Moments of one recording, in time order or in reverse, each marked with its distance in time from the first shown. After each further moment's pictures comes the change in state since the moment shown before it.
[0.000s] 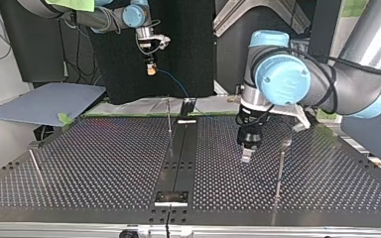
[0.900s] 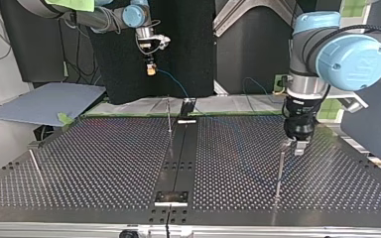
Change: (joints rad) left arm 0.219 0.180 -0.127 -0.063 0.080 -0.130; right arm -0.001 0.000 0.000 -0.002 0.003 0.000
